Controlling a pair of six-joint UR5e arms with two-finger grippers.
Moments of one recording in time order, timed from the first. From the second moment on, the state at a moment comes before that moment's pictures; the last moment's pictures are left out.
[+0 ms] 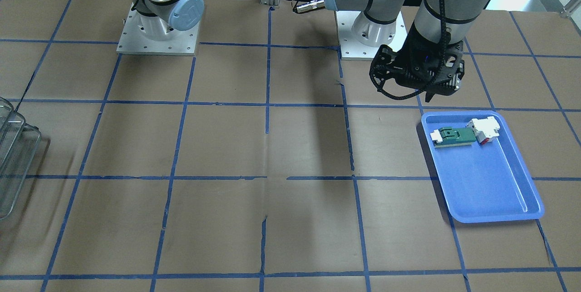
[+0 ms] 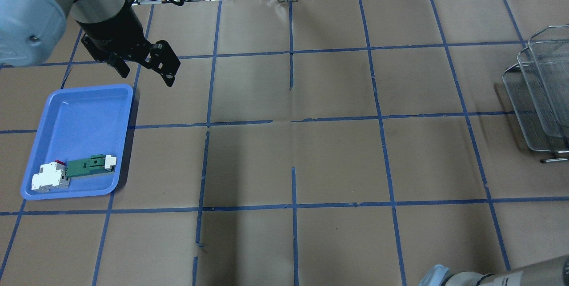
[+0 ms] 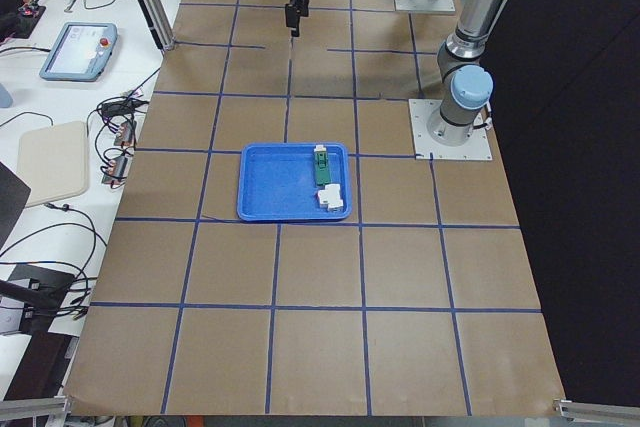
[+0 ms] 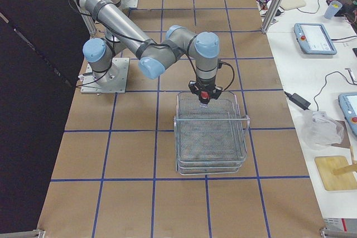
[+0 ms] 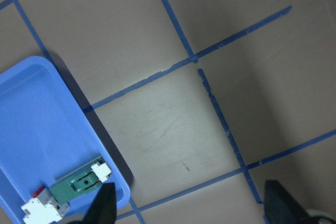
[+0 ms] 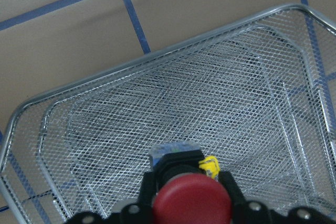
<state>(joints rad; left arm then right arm) -1.56 -1.62 -1.56 -1.57 1.61 0.24 0.84 -1.34 1.61 -1.95 -1.55 -1.94</state>
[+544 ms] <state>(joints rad) -1.56 -1.63 -1.57 -1.54 1.58 0.03 0.84 -1.36 1.61 -1.94 -1.50 -1.87</state>
